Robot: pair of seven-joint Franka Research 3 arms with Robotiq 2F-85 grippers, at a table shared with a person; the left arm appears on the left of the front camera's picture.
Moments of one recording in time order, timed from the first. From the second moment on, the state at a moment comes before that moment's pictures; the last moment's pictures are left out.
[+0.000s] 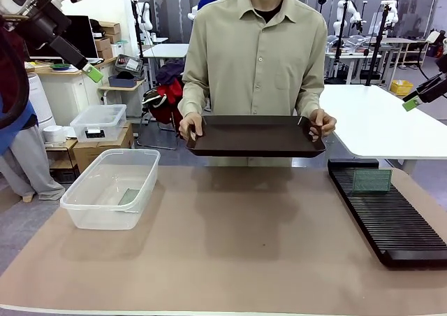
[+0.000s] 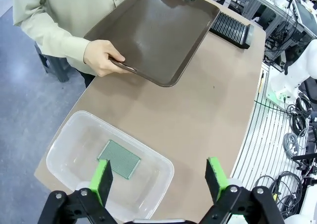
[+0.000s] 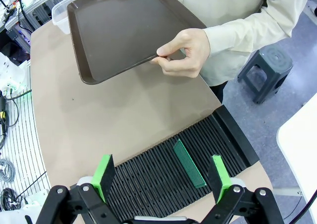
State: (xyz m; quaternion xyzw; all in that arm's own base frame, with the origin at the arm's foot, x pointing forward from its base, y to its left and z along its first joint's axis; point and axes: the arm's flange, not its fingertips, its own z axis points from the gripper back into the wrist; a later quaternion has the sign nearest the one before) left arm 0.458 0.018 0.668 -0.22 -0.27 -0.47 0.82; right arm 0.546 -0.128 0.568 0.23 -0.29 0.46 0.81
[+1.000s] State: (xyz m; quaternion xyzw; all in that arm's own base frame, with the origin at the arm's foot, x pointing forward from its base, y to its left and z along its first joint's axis) left arm 0.458 0.018 0.668 -0.22 -0.27 -0.47 0.81; right arm 0.546 -0.128 0.568 0.23 -0.29 0.46 0.81
